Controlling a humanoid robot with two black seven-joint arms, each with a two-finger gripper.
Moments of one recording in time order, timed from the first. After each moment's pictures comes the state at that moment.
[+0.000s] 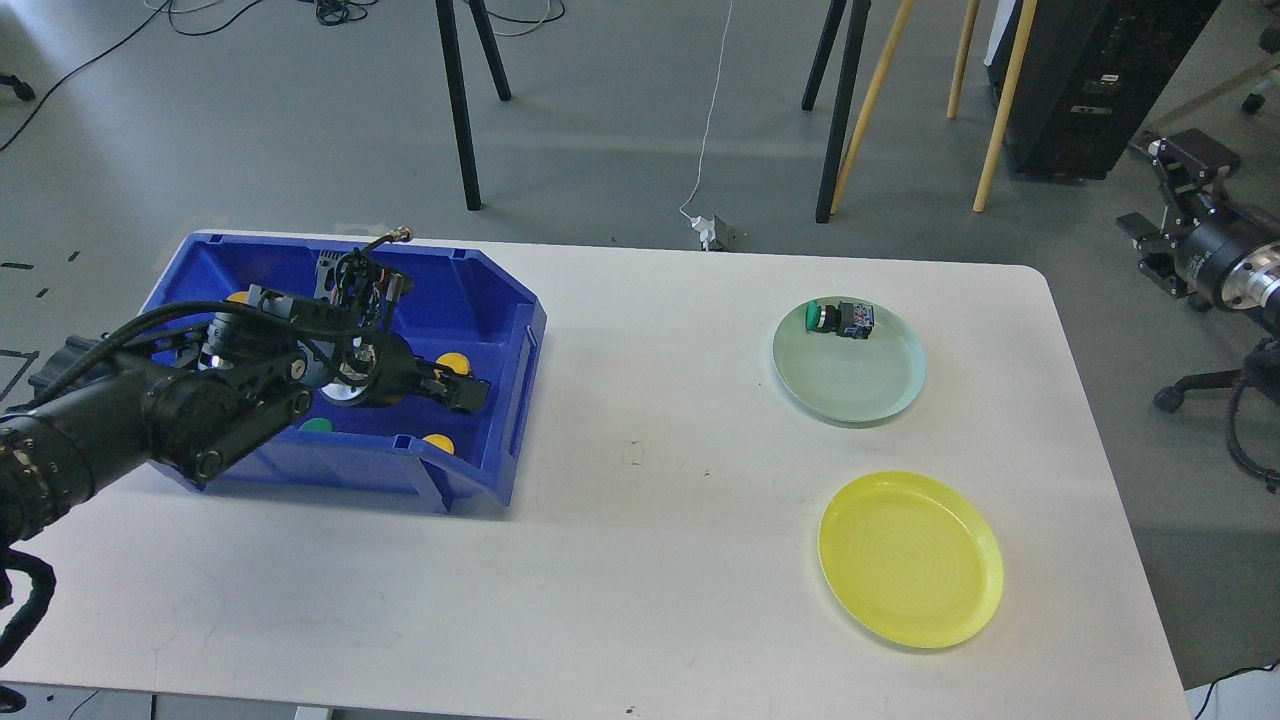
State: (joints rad) left arm -0.95 0.36 -0.20 -0.72 1.71 -0.49 -0.19; right arm 0.96 -0.46 0.13 0.11 -0.25 0.49 0.44
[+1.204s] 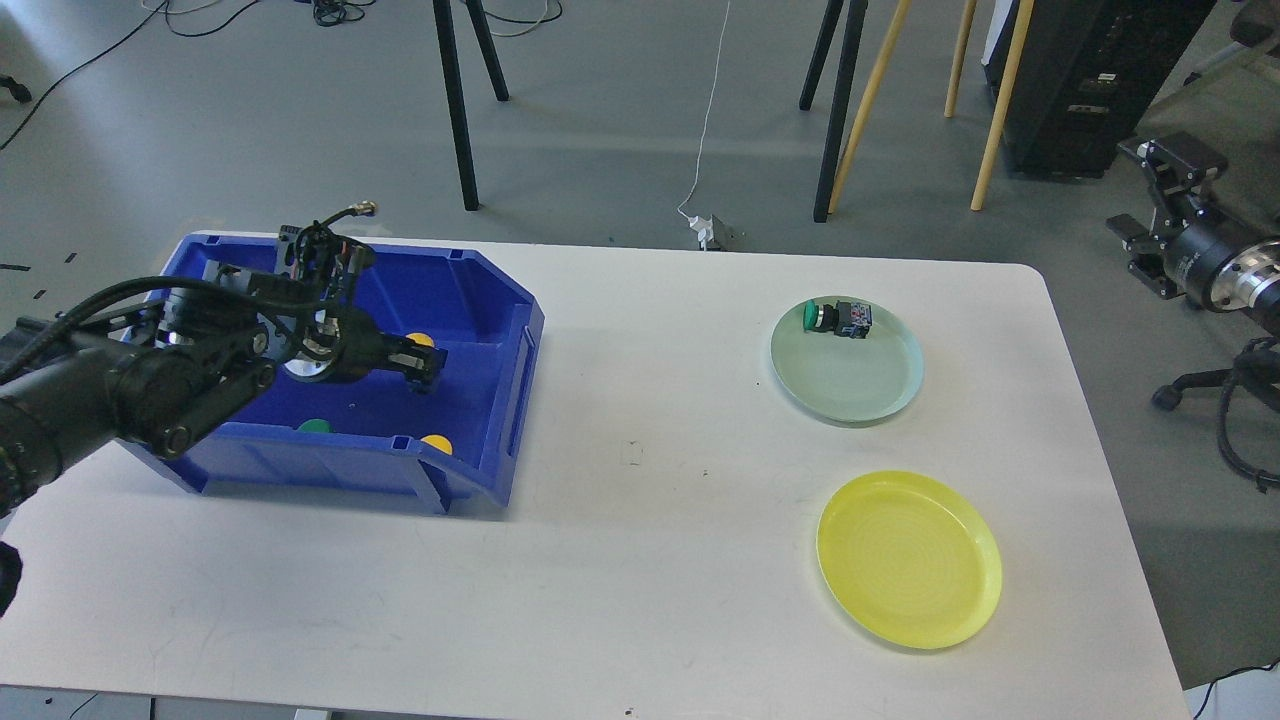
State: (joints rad) left arm -0.98 0.47 -0.20 -0.70 1.70 -0.49 -0.25; right arm 0.97 -0.45 0.13 0.11 -0.26 0.49 0.44
